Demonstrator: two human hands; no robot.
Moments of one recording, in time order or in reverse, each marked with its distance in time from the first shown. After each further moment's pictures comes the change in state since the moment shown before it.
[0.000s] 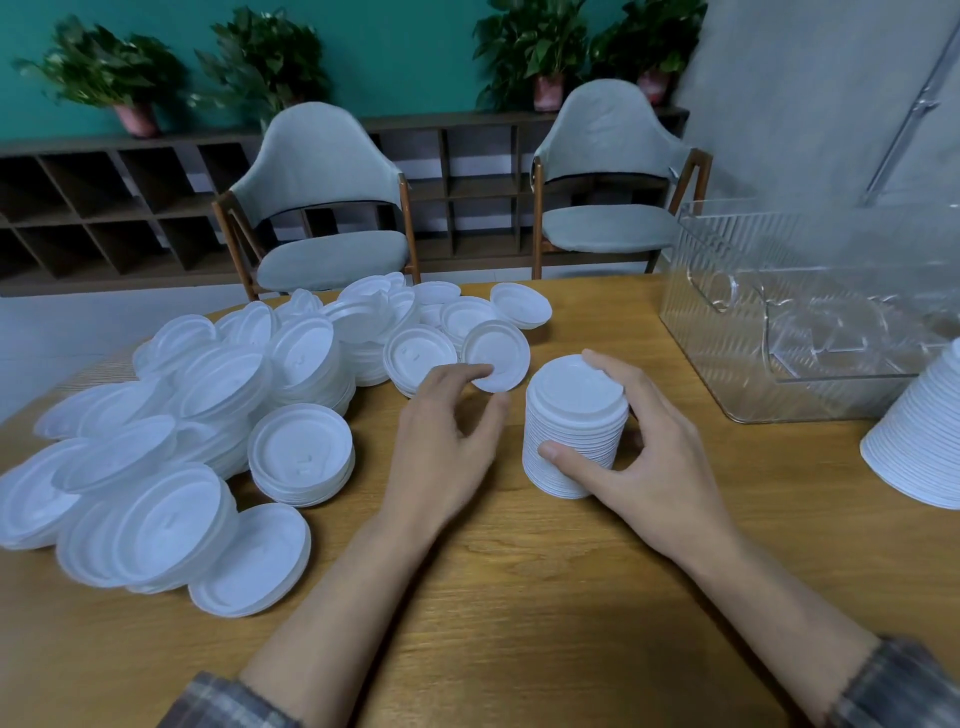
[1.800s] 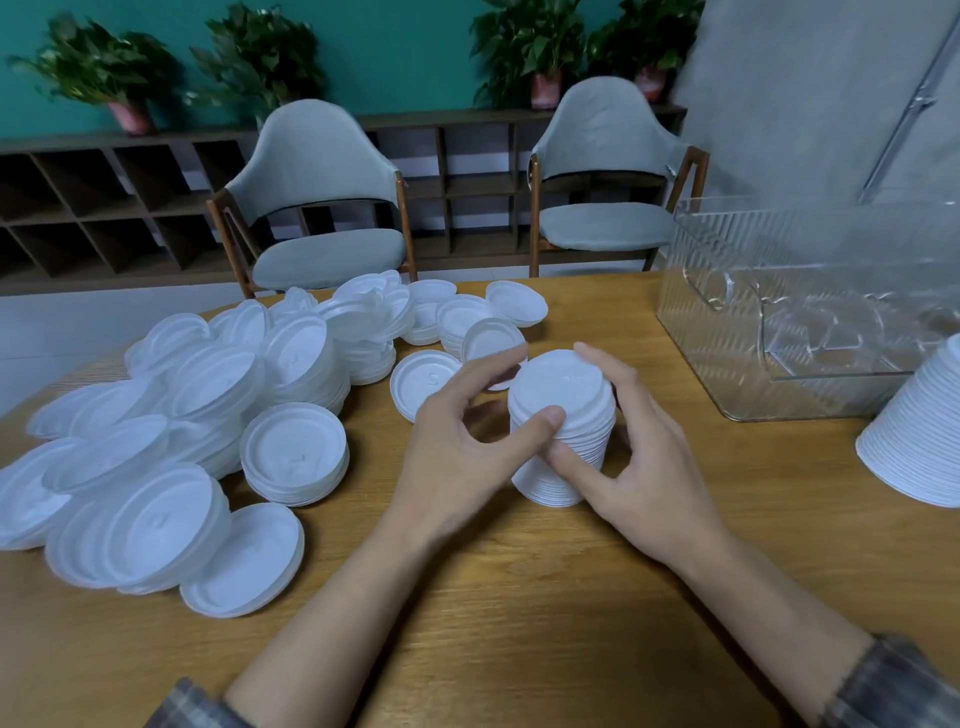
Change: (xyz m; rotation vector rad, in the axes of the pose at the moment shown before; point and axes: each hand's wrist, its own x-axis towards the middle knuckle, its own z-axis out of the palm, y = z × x) left_hand -0.013 0.034 -0.001 -0.444 -0.162 -0.053; right_hand -0.004 -0.005 0.001 0.055 -0.032 -0.037
